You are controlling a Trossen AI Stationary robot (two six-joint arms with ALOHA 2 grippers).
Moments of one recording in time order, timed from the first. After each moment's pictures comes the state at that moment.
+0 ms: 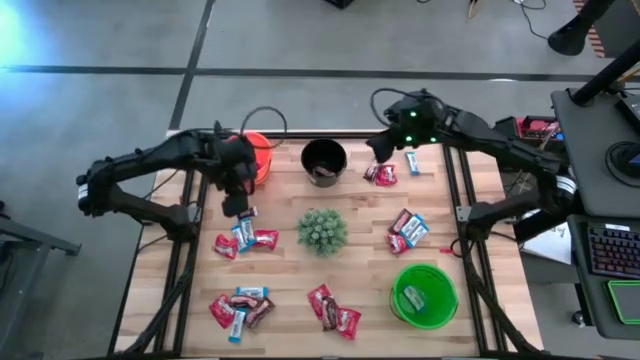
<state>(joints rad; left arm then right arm) 0.27 1.23 1.29 -1.37 0.04 -0.04 -0.52 1.30 1.35 -0.70 -0.13 0.40</state>
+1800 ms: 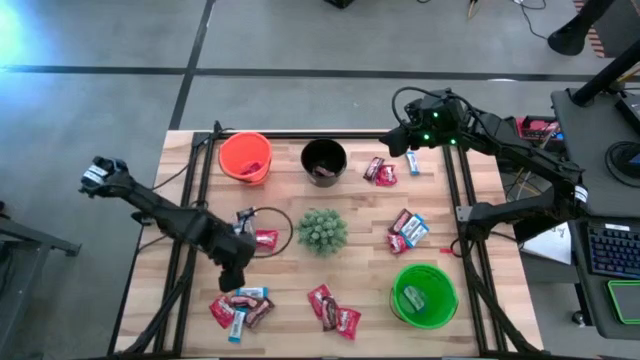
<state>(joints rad) -0.49 1.23 0.89 -0.98 0.11 -0.87 -0.51 1.19 1.35 -0.78 -0.10 0.59</state>
